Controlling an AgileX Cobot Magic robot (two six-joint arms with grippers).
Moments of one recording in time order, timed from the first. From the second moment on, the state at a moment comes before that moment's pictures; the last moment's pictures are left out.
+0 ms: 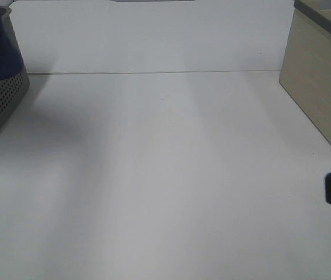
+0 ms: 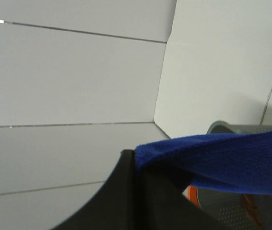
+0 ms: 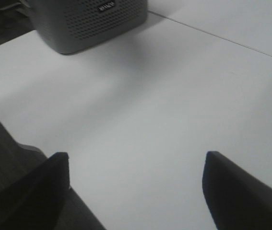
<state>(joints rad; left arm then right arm) -0.52 1.38 -1.84 0.52 0.95 0.90 0.09 0.48 -0.47 0.94 0.85 -0.97</state>
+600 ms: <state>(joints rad) -0.73 1.38 -1.84 0.45 0.97 1.02 0.09 1.35 -0.61 1.71 1.17 -2.00</state>
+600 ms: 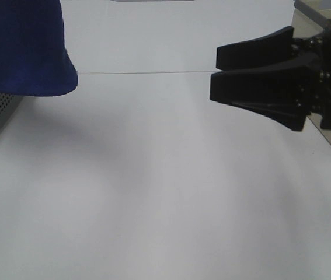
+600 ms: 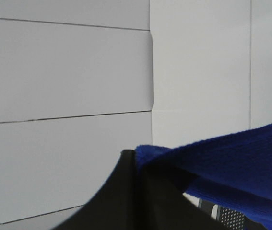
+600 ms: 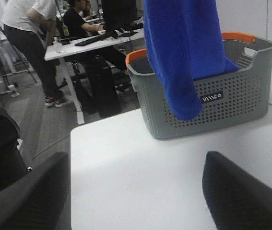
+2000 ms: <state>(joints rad) -0.75 1.38 -1.84 0.24 0.97 1.11 0.62 1.94 -1.23 1.58 1.21 -1.93</state>
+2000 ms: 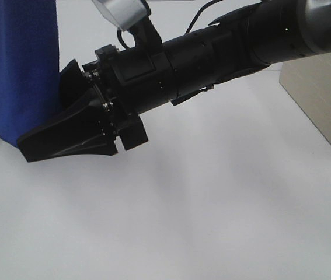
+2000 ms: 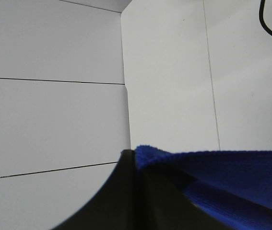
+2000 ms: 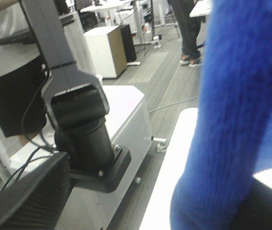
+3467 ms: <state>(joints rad) -0.75 1.38 -1.84 0.23 0.97 1.10 0.60 1.94 -1.23 1.55 1.01 -1.49</state>
